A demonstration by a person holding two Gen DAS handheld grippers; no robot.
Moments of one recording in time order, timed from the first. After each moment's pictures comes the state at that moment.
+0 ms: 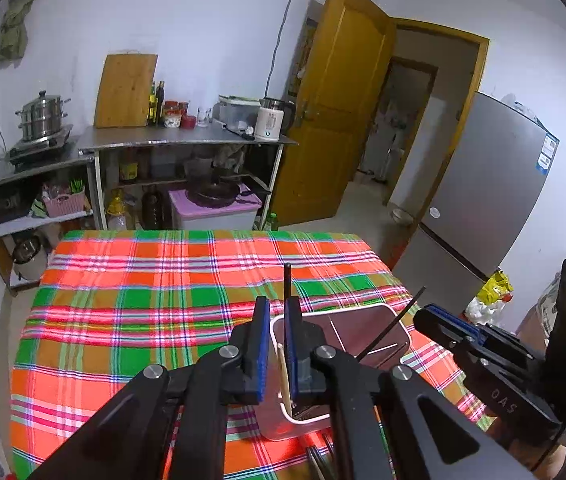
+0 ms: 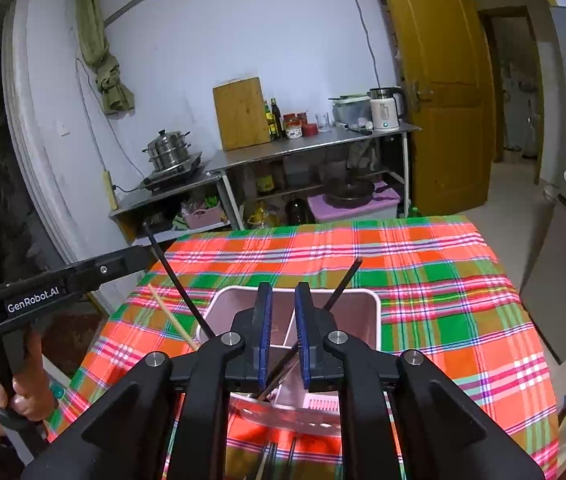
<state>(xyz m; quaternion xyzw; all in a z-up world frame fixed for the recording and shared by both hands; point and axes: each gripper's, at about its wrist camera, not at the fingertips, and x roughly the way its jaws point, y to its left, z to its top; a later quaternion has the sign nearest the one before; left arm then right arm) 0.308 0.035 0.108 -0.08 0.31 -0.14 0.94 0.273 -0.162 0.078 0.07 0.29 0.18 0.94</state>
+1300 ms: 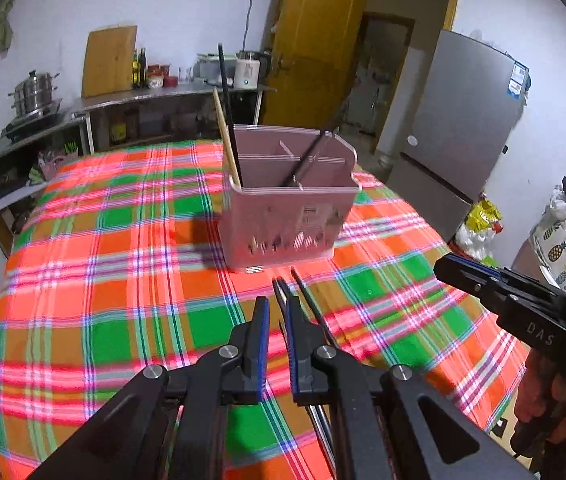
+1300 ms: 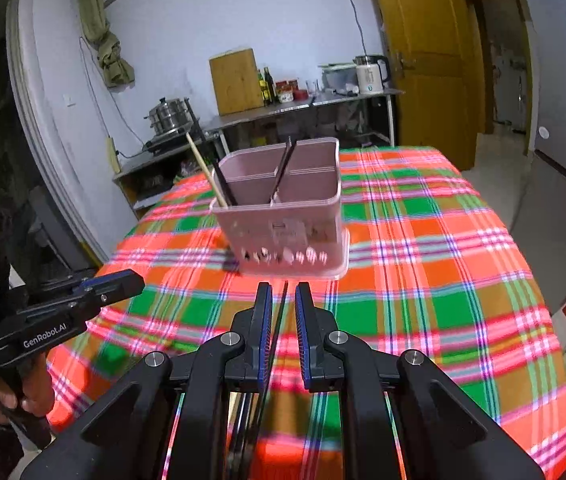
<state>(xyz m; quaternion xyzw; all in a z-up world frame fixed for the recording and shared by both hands) 0.151 0.003 0.012 -0.04 0.38 -0.16 0.91 0.133 -0.201 0.018 0.06 0.34 0.17 0.92</state>
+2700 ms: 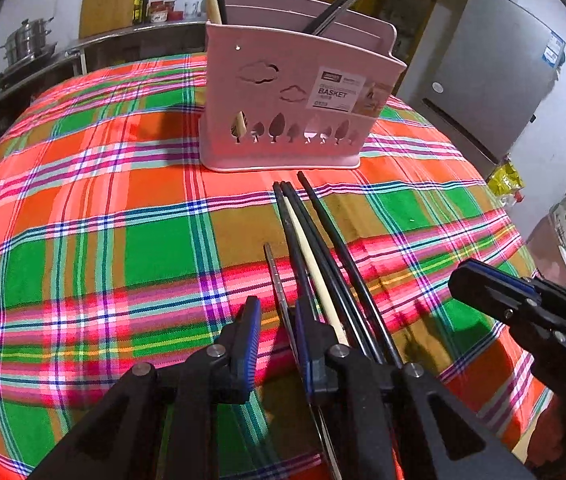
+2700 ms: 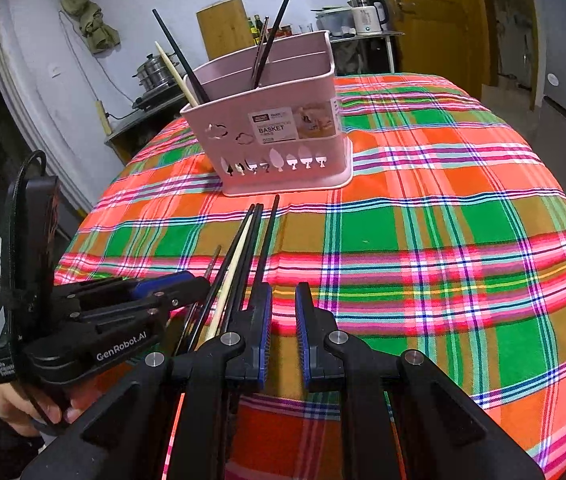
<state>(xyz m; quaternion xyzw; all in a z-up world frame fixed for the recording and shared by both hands) 0.185 -0.035 -0.090 -0.03 0.47 -0.14 0.87 0.139 -0.195 -0.056 0.07 0.42 0.18 0.89</state>
